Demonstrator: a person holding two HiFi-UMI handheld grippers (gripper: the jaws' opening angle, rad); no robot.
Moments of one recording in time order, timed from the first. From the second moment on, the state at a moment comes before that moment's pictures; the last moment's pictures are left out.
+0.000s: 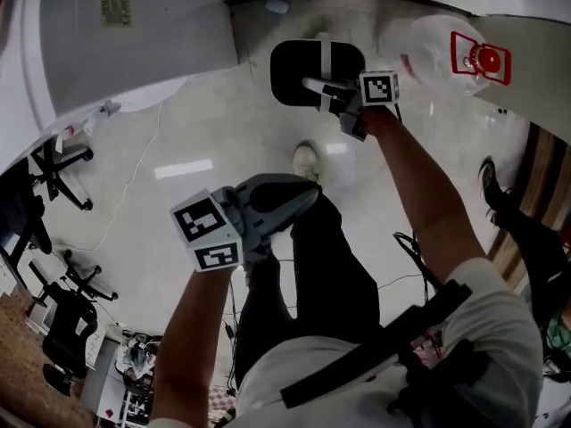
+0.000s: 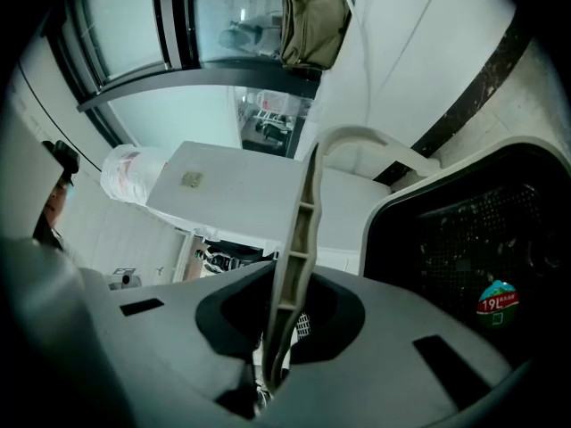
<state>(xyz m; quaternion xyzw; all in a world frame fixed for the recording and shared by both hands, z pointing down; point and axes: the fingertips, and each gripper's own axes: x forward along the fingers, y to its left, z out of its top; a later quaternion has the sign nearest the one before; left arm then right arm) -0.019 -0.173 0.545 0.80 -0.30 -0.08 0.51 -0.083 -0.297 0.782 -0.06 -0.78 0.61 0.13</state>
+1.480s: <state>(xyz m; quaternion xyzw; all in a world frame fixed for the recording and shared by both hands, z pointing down) -0.022 -0.159 0.592 0.78 -0.30 -0.12 0.54 -0.086 -0.269 0.853 -0.06 -0.75 0.64 0.14</state>
